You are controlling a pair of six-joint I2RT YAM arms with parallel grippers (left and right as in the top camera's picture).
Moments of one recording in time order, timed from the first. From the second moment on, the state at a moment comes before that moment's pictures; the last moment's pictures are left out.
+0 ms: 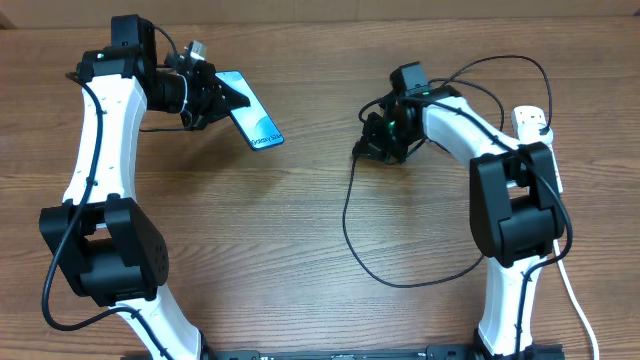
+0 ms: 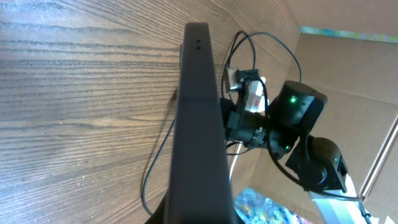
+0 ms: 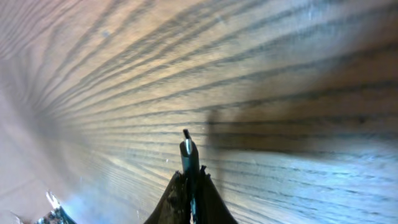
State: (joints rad) left arm 0.10 1.98 1.82 -1.15 0.89 -0.40; right arm 0.25 2.19 1.57 -0.72 -0.58 0.56
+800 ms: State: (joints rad) left arm 0.10 1.98 1.82 -1.15 1.18 -0.20; right arm 0.32 1.75 1.57 -1.00 -0.88 0.17
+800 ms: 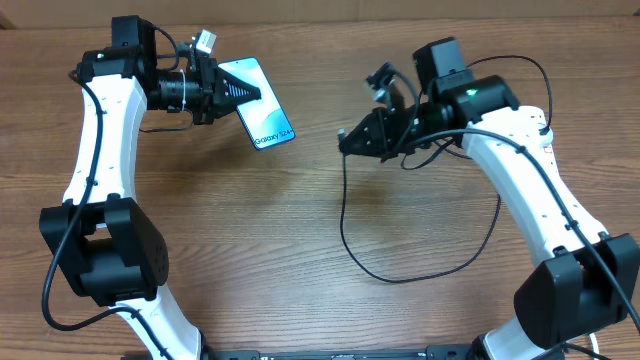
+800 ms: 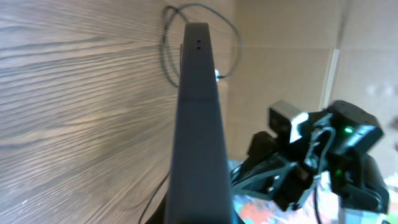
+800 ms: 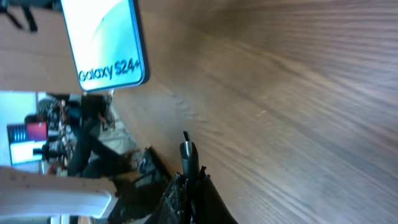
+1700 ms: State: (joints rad) left arm 0.05 1.98 1.82 -1.16 1.26 -0.11; right arm 0.33 1.13 1.27 -0.92 -0.79 0.31
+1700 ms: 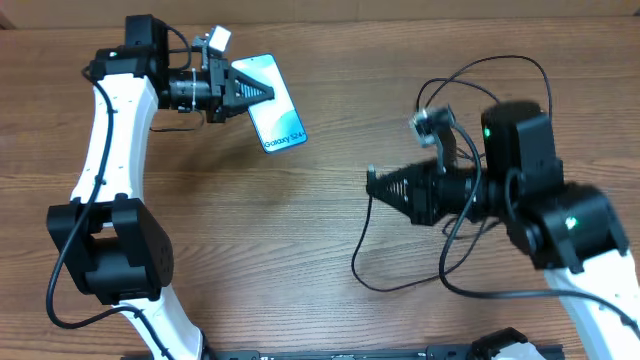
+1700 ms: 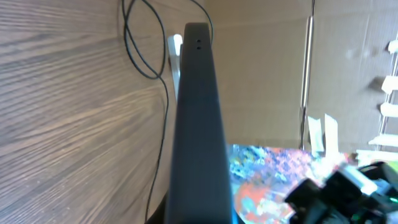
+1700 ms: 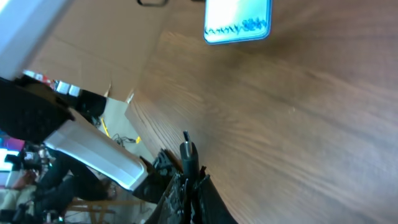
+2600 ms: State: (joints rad) left arm -0.01 1.98 1.82 -1.10 1.48 -0.08; right arm 0.37 1.30 0.95 -0.23 -1.04 0.58
